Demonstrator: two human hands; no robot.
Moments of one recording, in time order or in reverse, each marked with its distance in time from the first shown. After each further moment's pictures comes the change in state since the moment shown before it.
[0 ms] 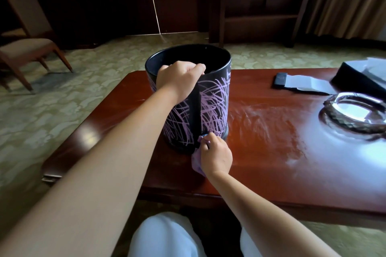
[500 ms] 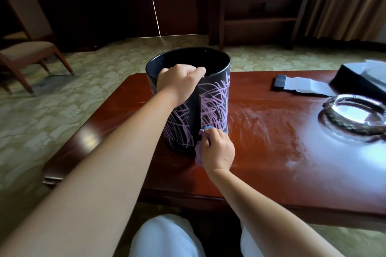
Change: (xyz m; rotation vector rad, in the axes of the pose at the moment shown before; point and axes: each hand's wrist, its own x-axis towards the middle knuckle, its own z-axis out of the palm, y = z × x) left_hand 0.000 -0.001 0.000 -0.009 0.012 0.011; right_hand 0.011 -0.006 -0.007 -0.004 0.210 -0.186
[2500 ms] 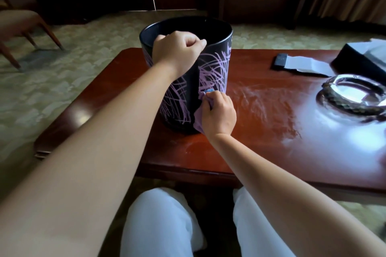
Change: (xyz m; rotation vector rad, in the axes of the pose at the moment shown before) left_hand -0.002 -0.003 0.005 0.067 0.103 -0.002; right_hand 0.024 -0.014 -0.017 0.069 0.026 0.011
